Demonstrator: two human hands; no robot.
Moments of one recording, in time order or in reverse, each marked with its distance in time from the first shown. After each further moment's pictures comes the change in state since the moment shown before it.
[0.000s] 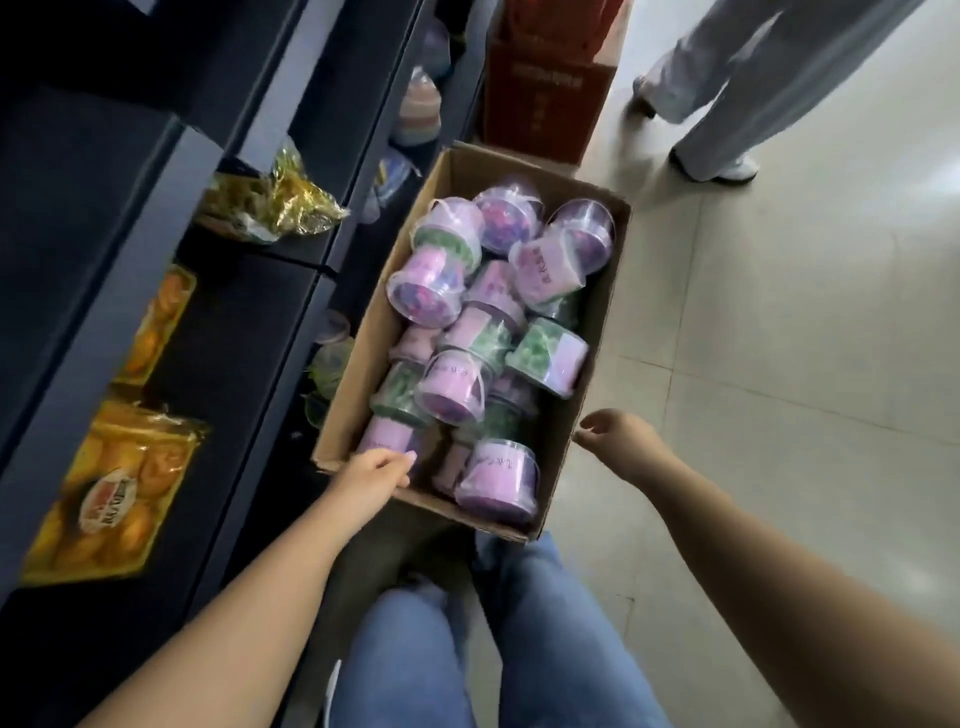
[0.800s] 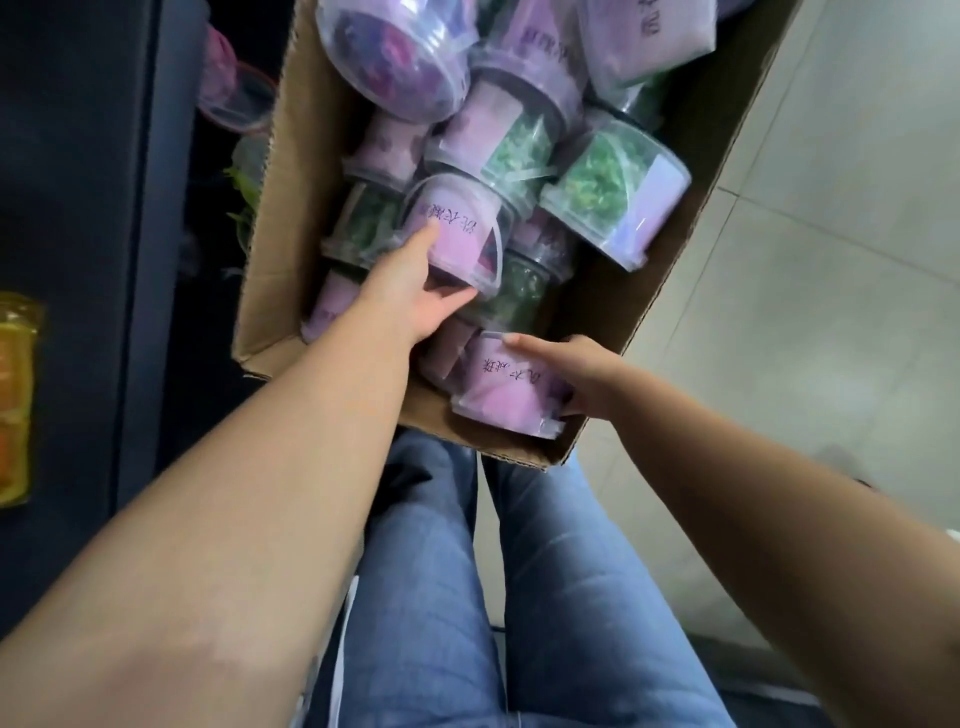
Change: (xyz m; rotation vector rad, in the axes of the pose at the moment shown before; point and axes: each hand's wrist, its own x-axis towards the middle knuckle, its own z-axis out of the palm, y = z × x) left_hand 0.164 0.042 0.065 -1.081 -0.070 -0.437; right_hand 0.114 0.005 0.122 0.587 -0.453 0.551
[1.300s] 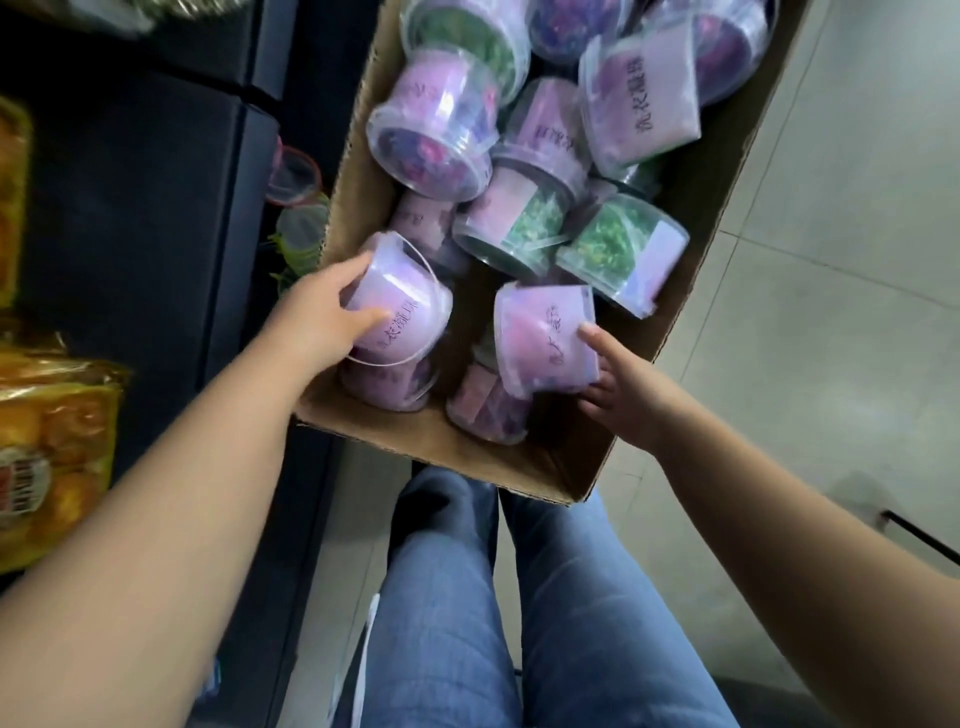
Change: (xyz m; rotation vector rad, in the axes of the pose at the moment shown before) left_hand -0.030 0.086 -0.073 1.368 0.026 0.624; right_hand -0.031 -0.015 -0.021 0.405 -0.078 -0.082
